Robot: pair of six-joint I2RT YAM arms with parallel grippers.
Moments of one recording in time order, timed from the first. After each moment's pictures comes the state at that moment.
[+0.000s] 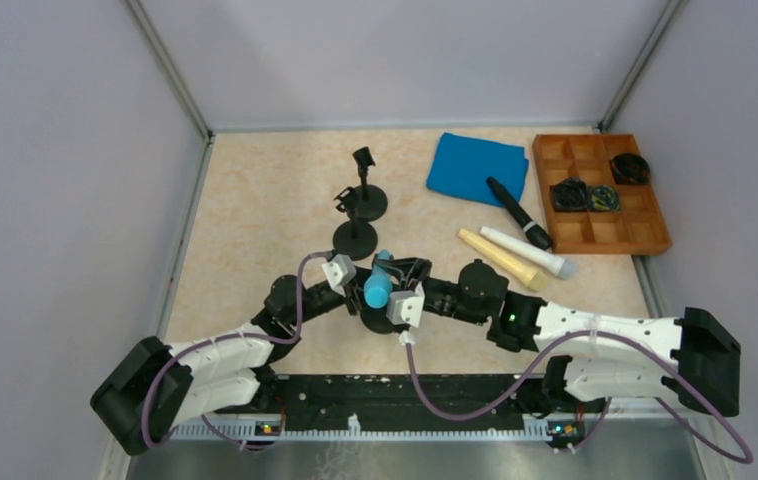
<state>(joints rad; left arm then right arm) -0.71 1.04 0.17 0.94 0.44 -0.06 1.15 1.10 0.63 0.41 -0.09 -0.88</state>
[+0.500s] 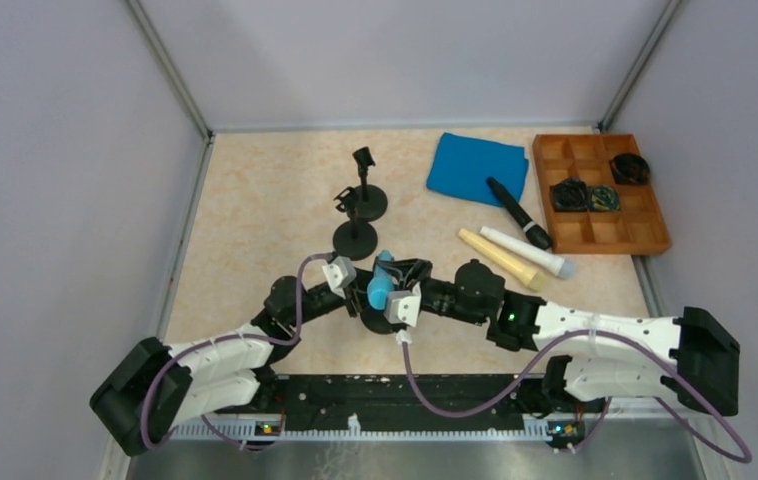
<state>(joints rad) -0.72 1.04 0.17 0.94 0.44 -0.05 1.15 1.11 0.64 0.36 -0.06 -0.89</state>
